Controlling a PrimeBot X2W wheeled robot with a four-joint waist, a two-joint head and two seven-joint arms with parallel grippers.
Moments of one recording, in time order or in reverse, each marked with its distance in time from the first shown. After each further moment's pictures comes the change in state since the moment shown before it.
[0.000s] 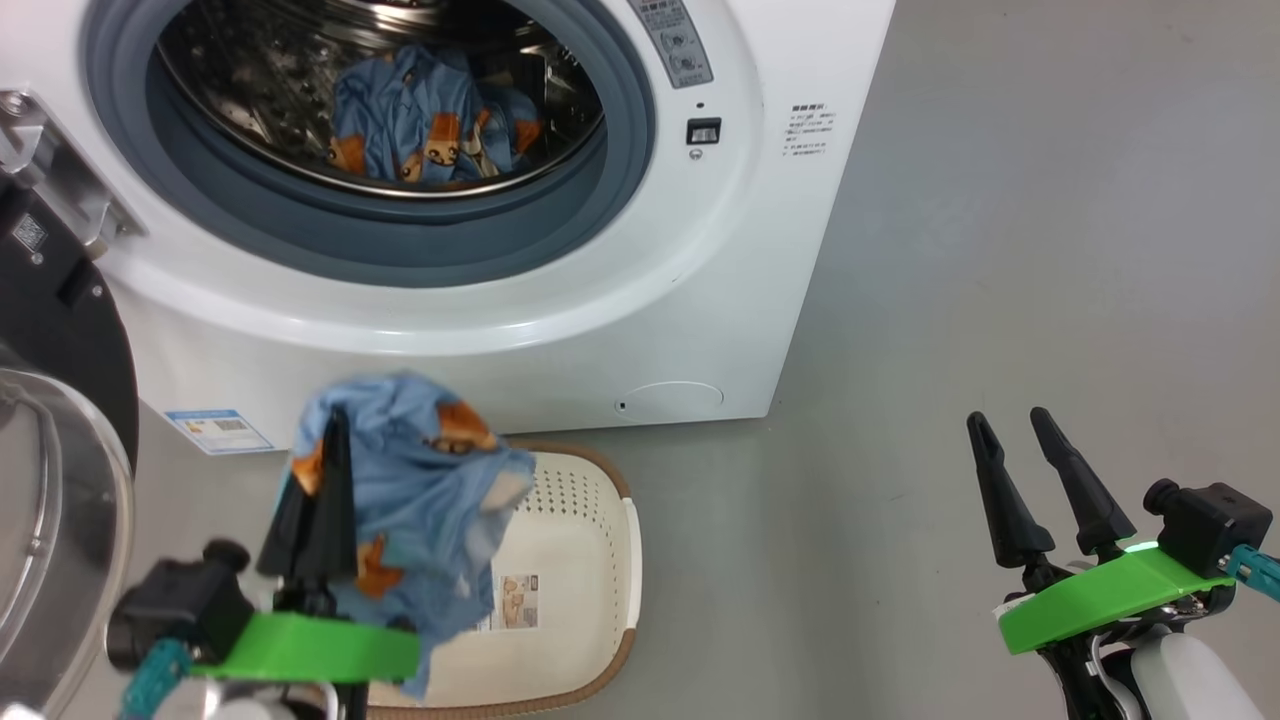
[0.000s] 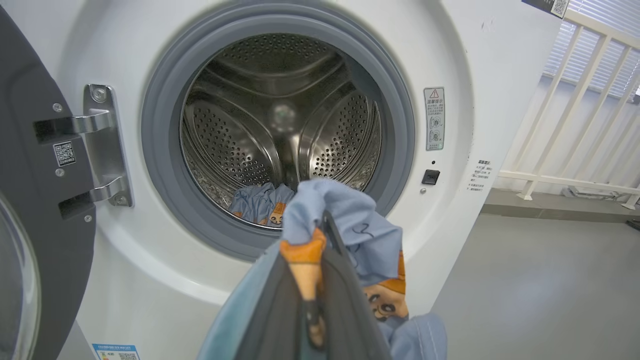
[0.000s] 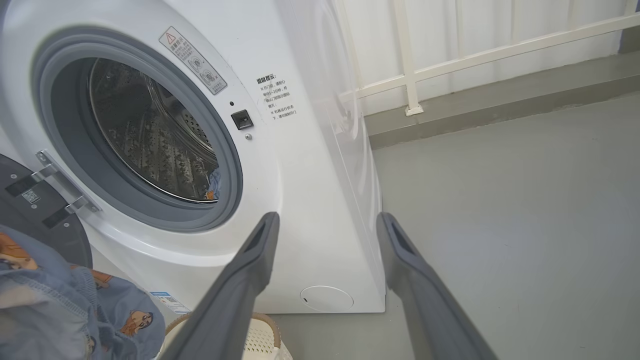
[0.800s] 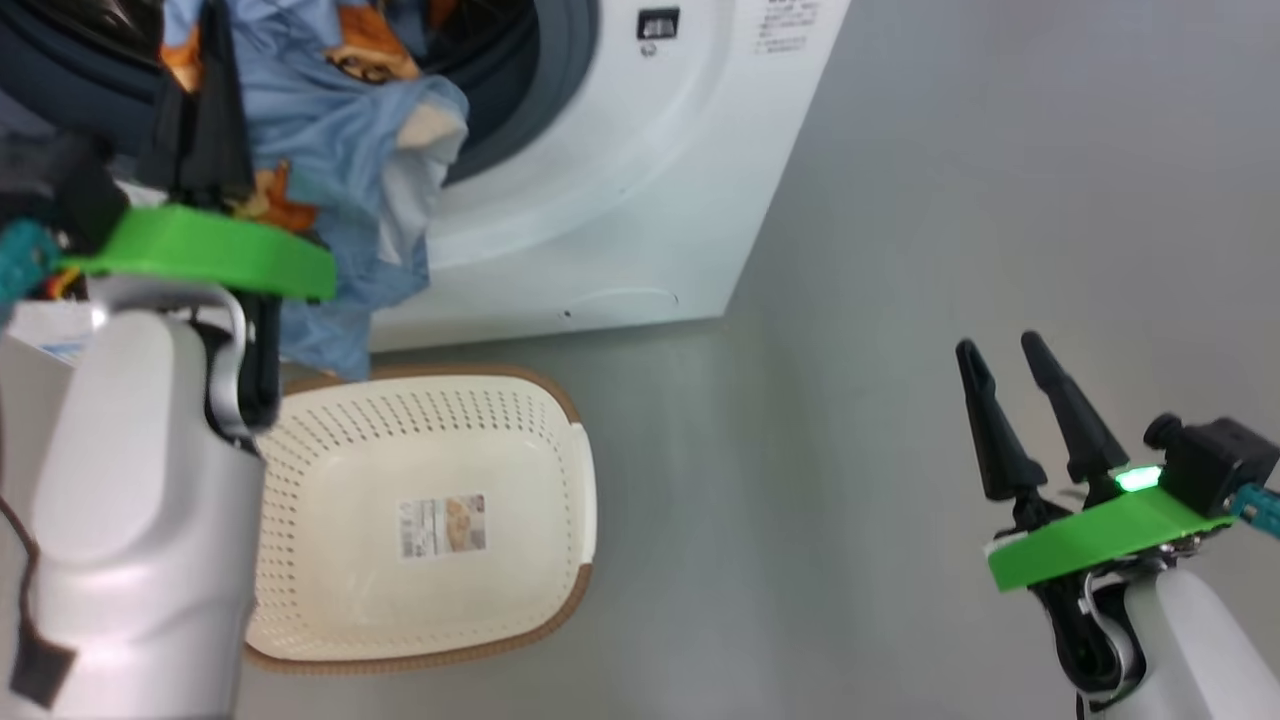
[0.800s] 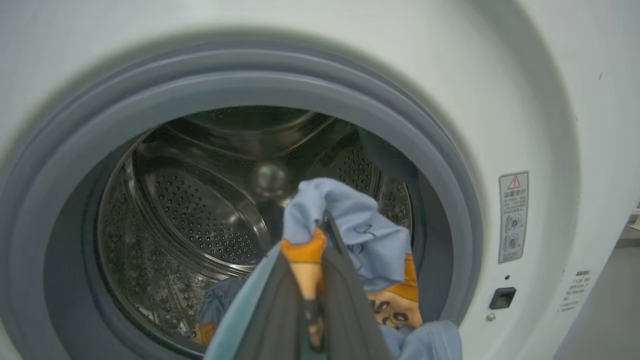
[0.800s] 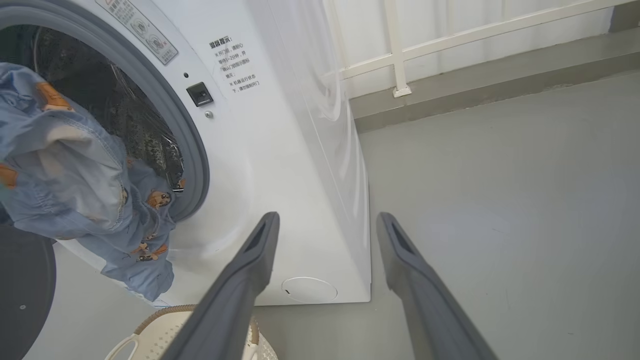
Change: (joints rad) left arm -0.695 0.026 0.023 0.402 0.008 -0.034 -0.006; right arm -0.087 -0.002 0.022 -0.034 0.007 0.000 0.000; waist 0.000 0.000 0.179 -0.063
